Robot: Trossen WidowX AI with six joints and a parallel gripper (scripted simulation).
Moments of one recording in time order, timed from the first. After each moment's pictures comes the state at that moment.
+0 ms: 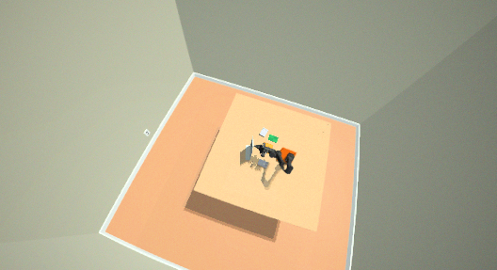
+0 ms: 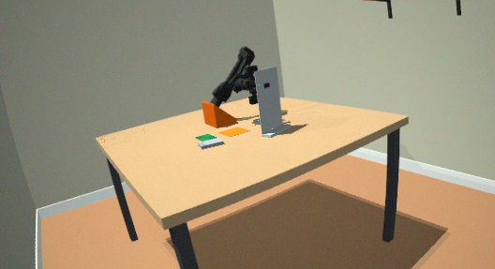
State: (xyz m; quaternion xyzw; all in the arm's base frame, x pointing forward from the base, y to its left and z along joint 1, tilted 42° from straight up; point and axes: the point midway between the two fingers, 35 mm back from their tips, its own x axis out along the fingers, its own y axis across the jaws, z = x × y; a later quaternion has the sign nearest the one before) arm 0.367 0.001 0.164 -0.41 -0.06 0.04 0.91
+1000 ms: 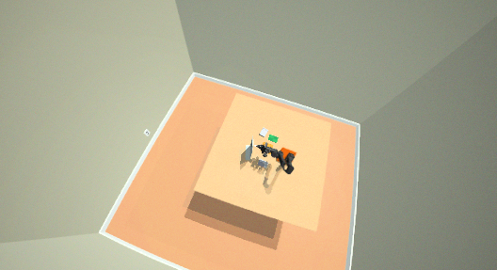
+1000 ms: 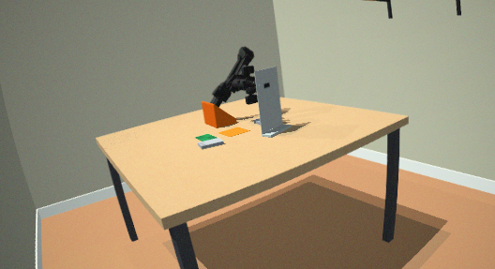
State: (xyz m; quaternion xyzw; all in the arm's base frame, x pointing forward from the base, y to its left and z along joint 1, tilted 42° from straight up) arm 0.349 -0.006 0.158 -0.41 -0.06 0.04 0.91
